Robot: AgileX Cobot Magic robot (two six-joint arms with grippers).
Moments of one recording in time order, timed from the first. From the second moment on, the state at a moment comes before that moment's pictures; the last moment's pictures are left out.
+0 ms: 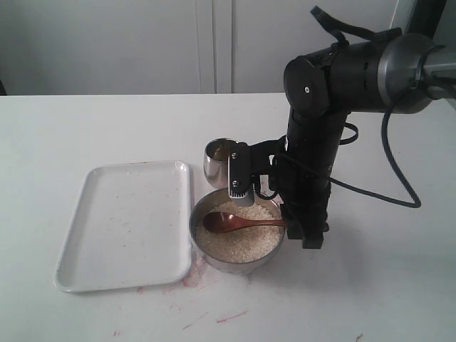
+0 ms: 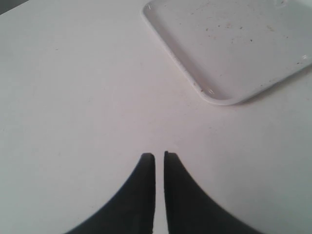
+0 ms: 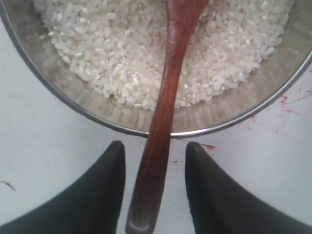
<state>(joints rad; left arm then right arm) -0.01 -0.01 -0.02 0.00 0.39 0.24 0.40 1.86 -1.32 0.00 1.04 -1.01</state>
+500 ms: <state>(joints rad) -0.01 -0.01 -0.02 0.00 0.39 0.24 0.40 1.86 -1.32 0.00 1.04 -1.01</state>
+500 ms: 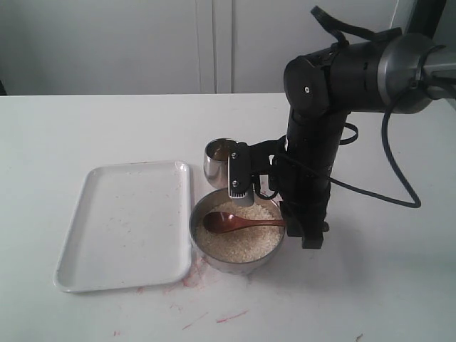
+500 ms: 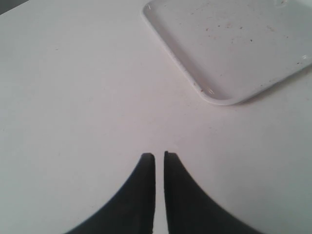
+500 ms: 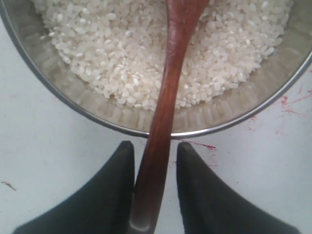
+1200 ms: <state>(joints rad) -0.01 -0.01 -0.02 0.00 0.39 0.24 0.40 1.86 -1.32 0.00 1.04 -1.01</state>
